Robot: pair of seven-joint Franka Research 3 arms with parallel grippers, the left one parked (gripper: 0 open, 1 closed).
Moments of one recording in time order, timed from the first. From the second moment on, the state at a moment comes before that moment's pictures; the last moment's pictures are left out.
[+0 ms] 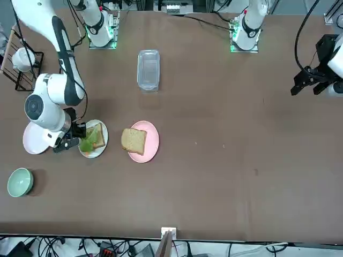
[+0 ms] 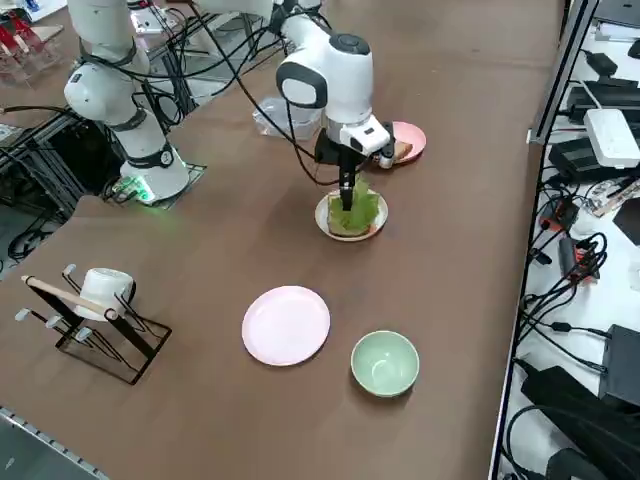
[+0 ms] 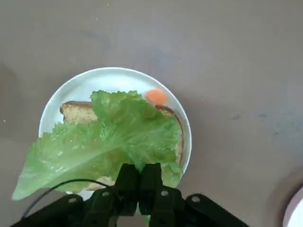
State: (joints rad) arm 0.24 0.40 -0.23 -1.98 0.05 2.31 -0.33
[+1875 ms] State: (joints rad) arm 0.29 0.31 -0.23 -1.79 0.12 1.96 -0.13
